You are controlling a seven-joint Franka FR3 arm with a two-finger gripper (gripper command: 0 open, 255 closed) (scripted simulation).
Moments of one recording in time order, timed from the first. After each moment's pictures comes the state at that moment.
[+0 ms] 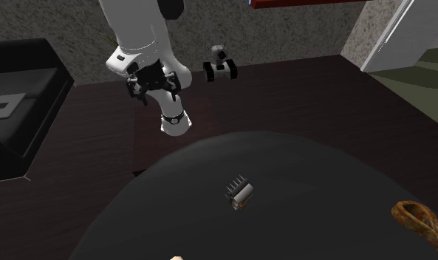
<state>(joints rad) -0.02 -0.74 -0.03 -2.31 0.01 1.45 0.01</state>
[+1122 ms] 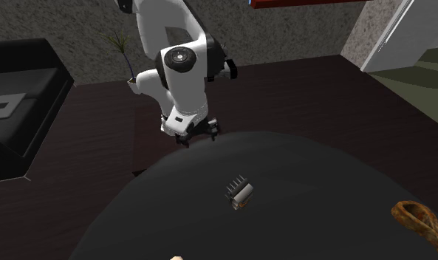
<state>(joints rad) 0.07 -0.41 0.10 -2.40 0.13 1.91 0.10</state>
